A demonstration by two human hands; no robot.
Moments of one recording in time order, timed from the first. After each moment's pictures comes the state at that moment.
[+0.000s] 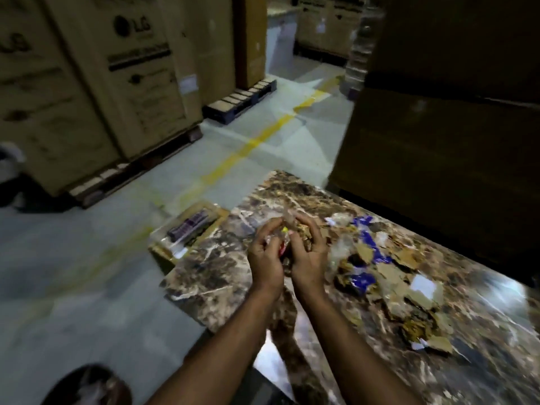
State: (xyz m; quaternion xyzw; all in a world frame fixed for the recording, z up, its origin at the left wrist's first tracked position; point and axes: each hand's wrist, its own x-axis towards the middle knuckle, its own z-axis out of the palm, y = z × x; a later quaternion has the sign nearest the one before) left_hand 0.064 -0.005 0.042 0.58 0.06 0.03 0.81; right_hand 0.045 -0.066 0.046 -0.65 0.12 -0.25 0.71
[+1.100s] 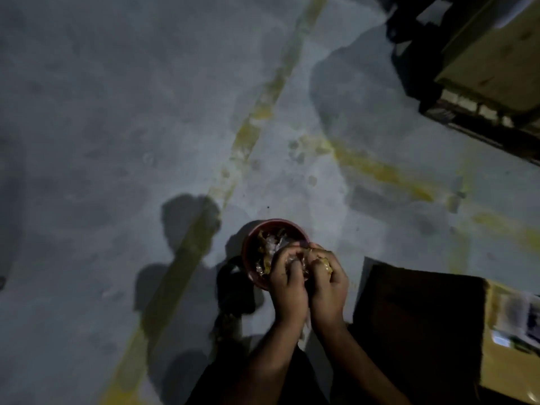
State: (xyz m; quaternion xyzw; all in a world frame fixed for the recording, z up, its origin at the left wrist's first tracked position) left_hand -0.051 0.582 -0.252 0.38 0.56 0.36 0.64; right_hand -0.003 0.553 -0.249 -0.74 -0.18 0.32 0.57
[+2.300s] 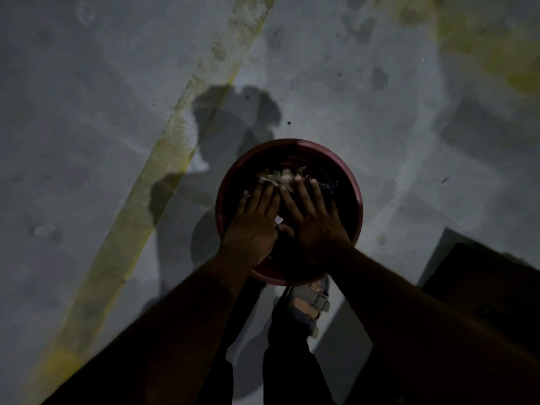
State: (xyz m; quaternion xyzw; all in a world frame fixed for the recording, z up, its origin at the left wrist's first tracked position) left_hand -0.078 0.621 -0.707 0.86 0.43 -0.18 0.20; right_hand 0.085 0.576 -0.695 -0.66 -0.68 0.30 -0.12
